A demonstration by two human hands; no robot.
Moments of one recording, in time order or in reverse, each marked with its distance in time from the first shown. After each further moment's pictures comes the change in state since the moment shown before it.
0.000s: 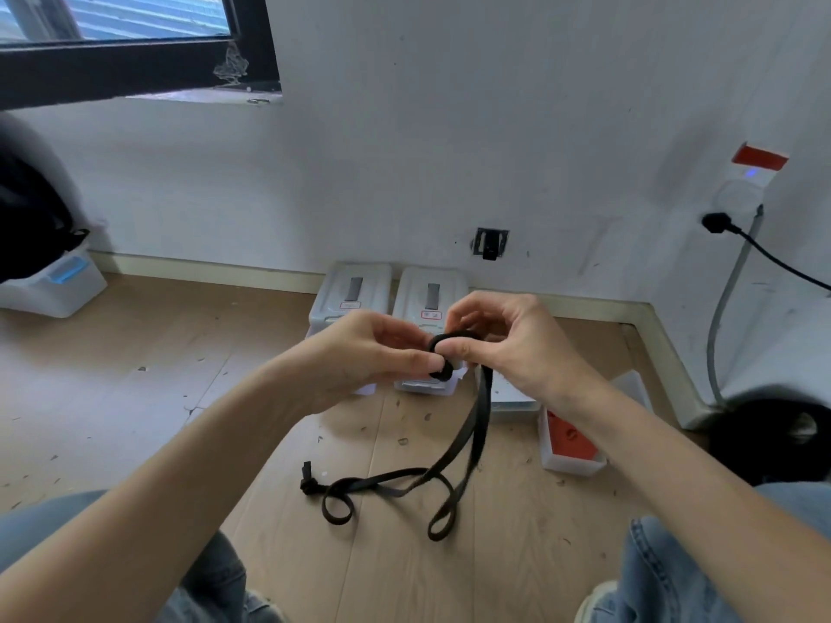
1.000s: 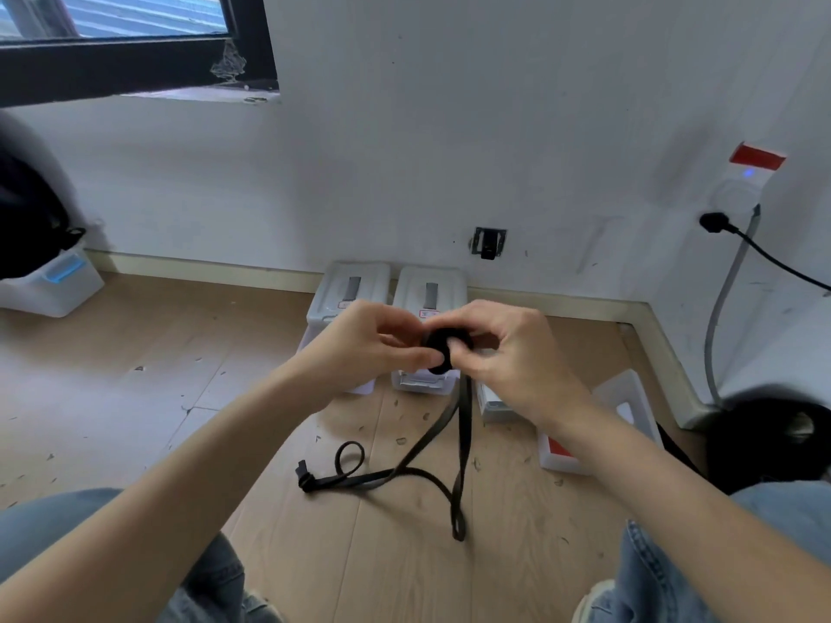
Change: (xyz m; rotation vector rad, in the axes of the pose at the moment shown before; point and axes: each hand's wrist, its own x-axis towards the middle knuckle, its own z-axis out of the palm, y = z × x) left_hand 0.004 -0.001 0.005 0.317 0.203 0.179; right_hand -0.009 -0.001 0.009 -0.226 0.073 -0.199
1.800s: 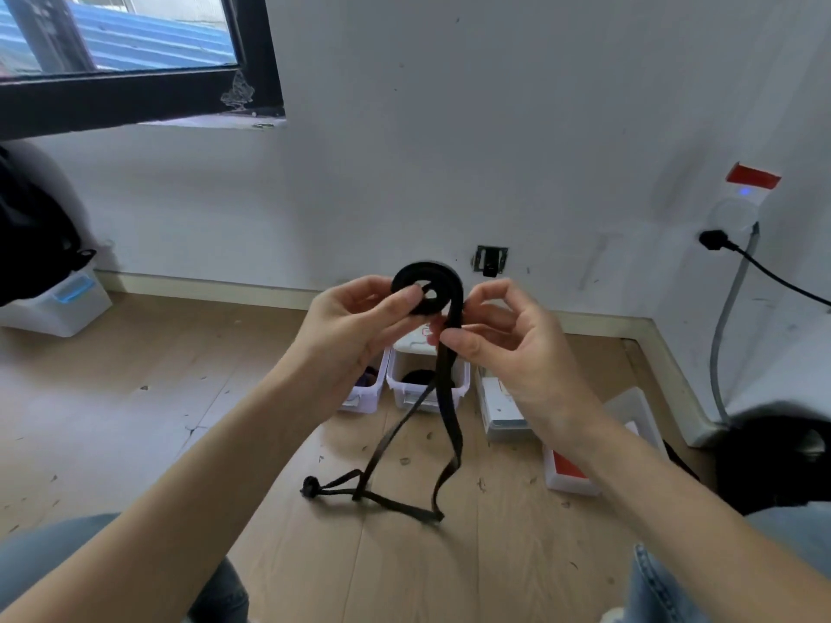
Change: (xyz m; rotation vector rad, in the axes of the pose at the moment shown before) left_hand 0.001 0.015 -0.012 -0.702 0.136 0.102; right_hand 0.004 -0.012 -0.007 0.643 0.094 0.191
